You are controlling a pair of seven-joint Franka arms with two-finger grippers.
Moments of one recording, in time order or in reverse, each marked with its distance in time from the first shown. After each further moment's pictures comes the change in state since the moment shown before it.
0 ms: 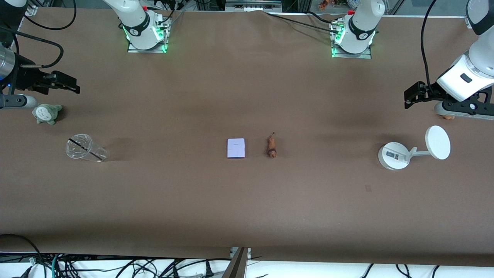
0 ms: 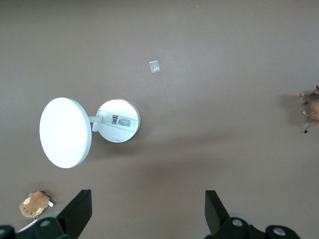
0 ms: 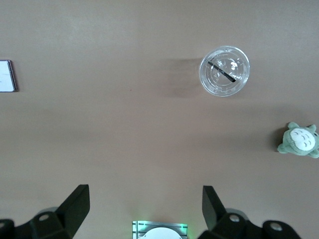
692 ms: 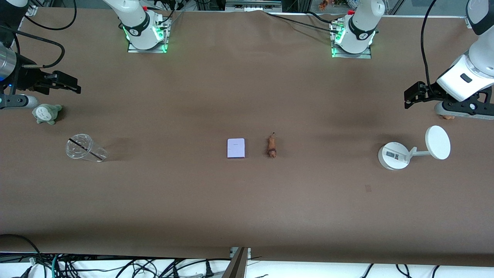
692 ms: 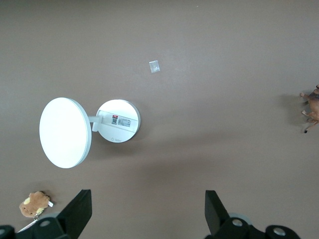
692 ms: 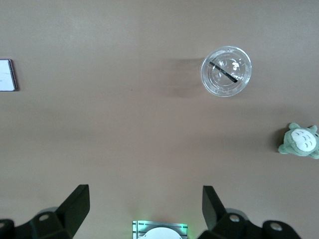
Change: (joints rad) left arm -0.001 0.000 0.000 0.000 0.000 0.000 0.000; right arm 0.000 0.007 0.005 0.001 0.000 0.000 0.000
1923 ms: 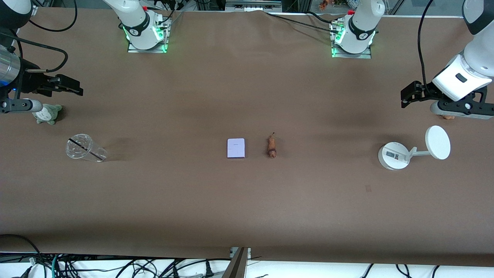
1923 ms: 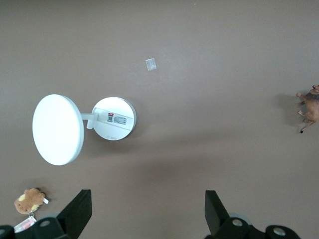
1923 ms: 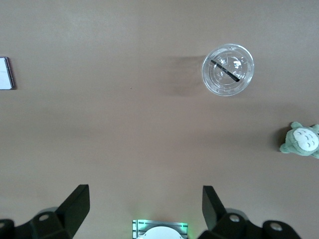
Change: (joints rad) left arm -0.007 0.002 -0.021 0.000 0.000 -0.010 -0.058; right arm 0.000 0.013 0.000 0.000 0.000 0.000 0.000
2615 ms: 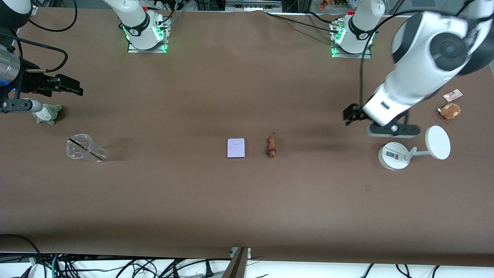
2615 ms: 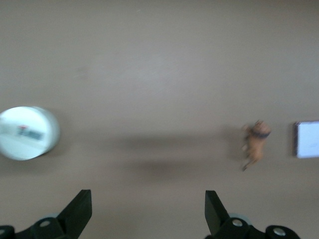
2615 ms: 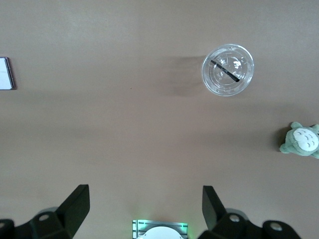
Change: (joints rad) left arm -0.011 0.201 -0.230 -0.007 -0.036 0.251 -0.348; right arm 0.000 0.000 0.000 0.001 0.000 0.000 0.000
